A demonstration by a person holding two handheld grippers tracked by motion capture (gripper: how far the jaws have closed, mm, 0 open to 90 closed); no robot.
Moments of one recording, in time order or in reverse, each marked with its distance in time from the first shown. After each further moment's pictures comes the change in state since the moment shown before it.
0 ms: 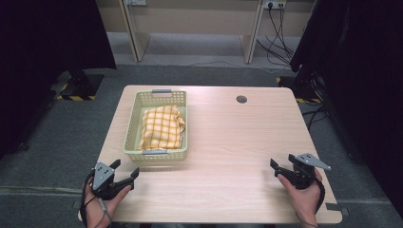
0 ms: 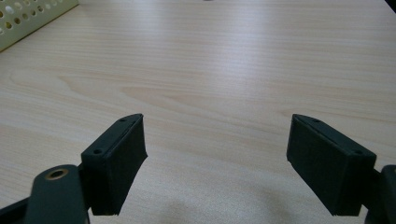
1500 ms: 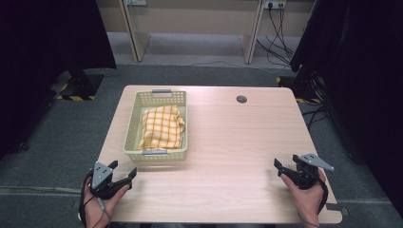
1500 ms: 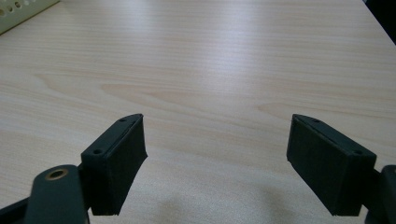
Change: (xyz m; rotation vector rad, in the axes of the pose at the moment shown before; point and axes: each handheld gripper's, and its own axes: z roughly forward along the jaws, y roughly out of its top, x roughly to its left) left arm 0.009 -0.008 0.004 0.028 0.027 -0.015; right arm -0.010 -0.002 -0.002 0.003 -0.042 0.001
